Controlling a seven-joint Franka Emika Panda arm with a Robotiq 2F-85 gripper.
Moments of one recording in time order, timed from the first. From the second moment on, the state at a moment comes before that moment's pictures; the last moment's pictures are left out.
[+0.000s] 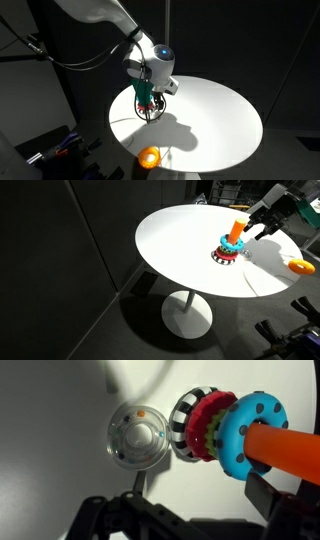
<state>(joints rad) -0.18 0.31 -0.02 -2.21 0.89 2.46 -0.58</state>
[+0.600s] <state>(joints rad) -0.19 0.32 -0.02 -2.20 0.92 2.37 -0.64</state>
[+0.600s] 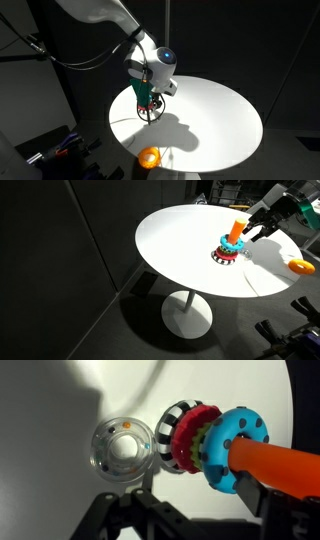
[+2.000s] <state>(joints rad) -0.19 0.35 -0.02 -2.17 0.96 2.30 -0.70</state>
